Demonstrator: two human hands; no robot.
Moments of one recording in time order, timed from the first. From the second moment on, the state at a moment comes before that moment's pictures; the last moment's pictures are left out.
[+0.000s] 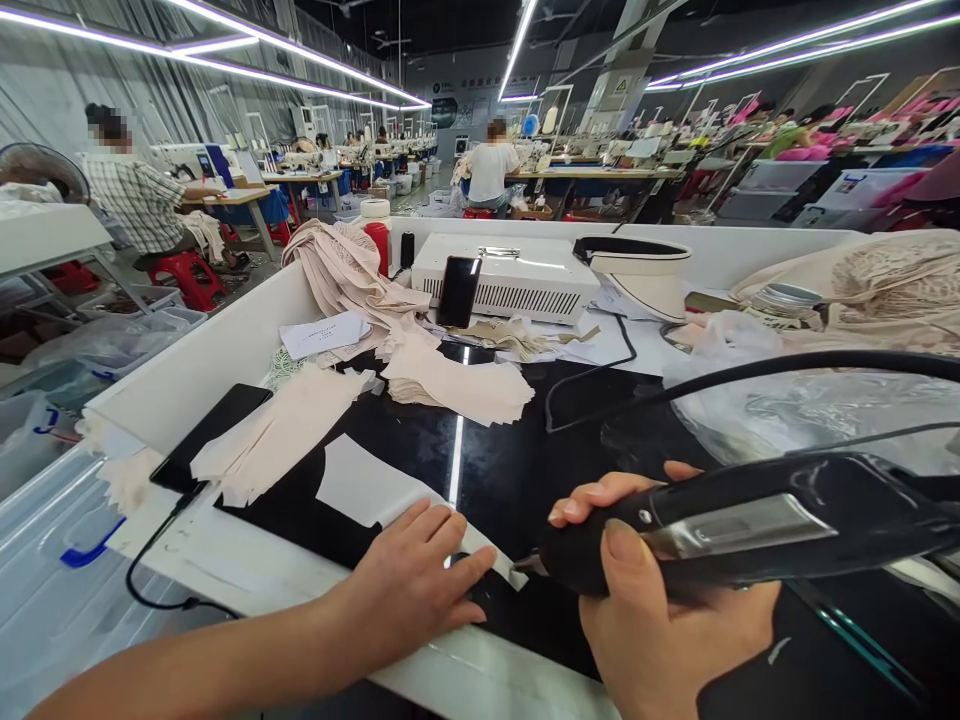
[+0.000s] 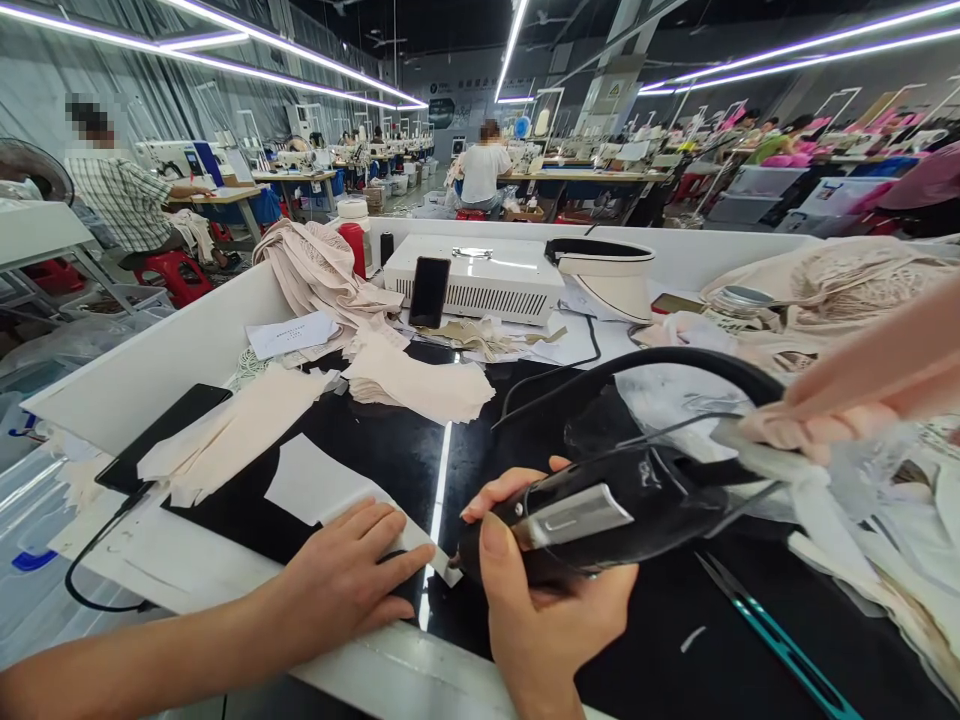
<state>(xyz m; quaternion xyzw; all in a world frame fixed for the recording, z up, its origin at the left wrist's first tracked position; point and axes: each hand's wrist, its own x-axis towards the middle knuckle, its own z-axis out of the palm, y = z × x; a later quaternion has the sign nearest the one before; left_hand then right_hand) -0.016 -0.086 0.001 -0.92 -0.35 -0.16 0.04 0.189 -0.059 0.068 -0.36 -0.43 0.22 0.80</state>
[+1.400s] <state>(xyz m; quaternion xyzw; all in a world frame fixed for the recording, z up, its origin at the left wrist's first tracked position) -0.020 -0.097 0.001 -0.92 -0.35 -0.15 0.09 0.187 -0.059 0.070 -0.37 -0.44 0.21 0.79</state>
